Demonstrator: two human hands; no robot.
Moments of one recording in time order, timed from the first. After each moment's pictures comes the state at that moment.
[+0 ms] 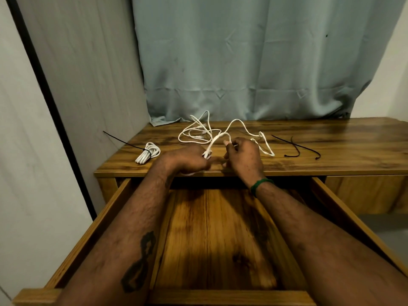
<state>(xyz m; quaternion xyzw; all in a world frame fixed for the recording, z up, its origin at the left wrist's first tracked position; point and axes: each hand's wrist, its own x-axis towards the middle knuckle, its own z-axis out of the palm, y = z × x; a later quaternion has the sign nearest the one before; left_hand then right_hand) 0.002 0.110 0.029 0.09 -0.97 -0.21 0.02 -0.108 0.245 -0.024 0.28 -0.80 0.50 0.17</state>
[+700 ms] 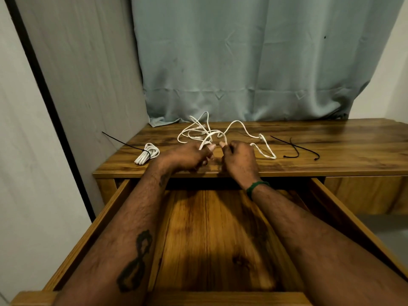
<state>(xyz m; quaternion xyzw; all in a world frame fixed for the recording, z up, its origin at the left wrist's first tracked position) 0.001 0.108 0.025 0.08 -0.90 -0.42 0.07 -0.101 0.238 -0.027 0.28 -0.81 0.50 0.17</state>
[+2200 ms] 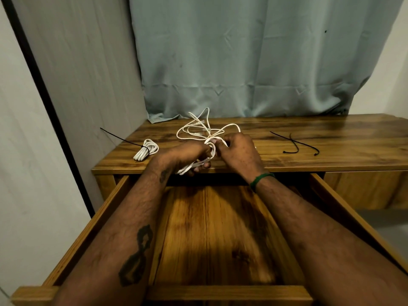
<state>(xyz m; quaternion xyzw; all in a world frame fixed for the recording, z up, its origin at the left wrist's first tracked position) 0.003 0.116 0.022 0.12 -0.85 -0.52 0.02 -0.099 0.246 -0.011 0.34 -0.83 0.39 0.21</state>
